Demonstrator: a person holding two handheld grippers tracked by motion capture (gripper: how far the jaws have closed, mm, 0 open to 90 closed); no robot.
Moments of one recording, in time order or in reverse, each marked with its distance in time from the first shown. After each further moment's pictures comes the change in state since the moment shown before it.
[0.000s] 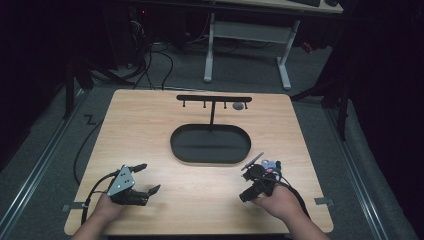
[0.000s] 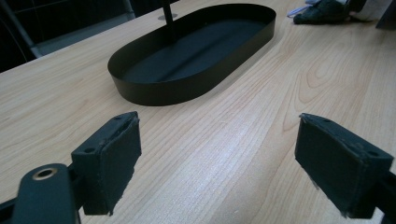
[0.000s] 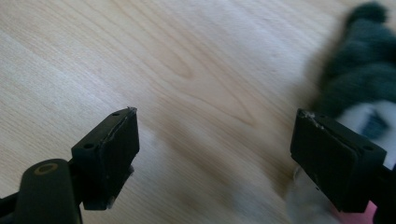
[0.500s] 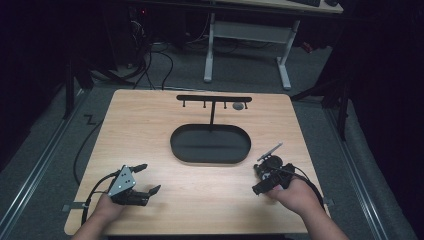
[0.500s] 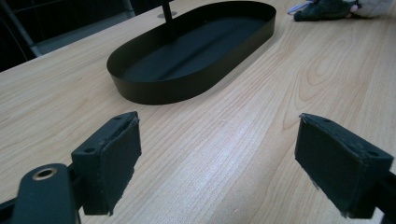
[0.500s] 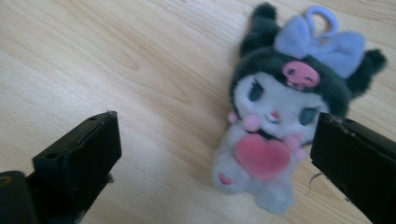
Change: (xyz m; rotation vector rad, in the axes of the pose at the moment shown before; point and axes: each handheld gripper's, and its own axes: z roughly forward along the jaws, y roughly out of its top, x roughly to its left) left arm -0.001 0.000 0.001 0.009 0.002 0.005; right arm -0.033 -0.009 -0.036 -0.027 -0.040 0.057
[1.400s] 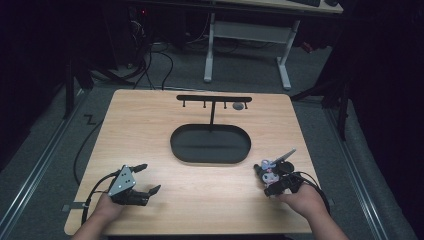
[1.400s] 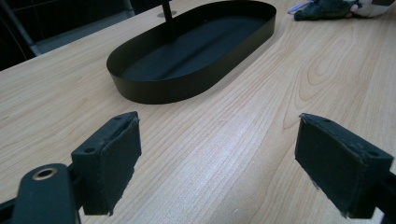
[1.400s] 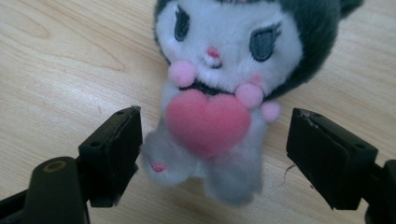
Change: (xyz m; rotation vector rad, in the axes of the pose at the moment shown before) left arm 0.001 0.000 0.000 0.002 -0.003 -0.001; right arm -0.034 -0.027 0.034 0.068 0.029 0.186
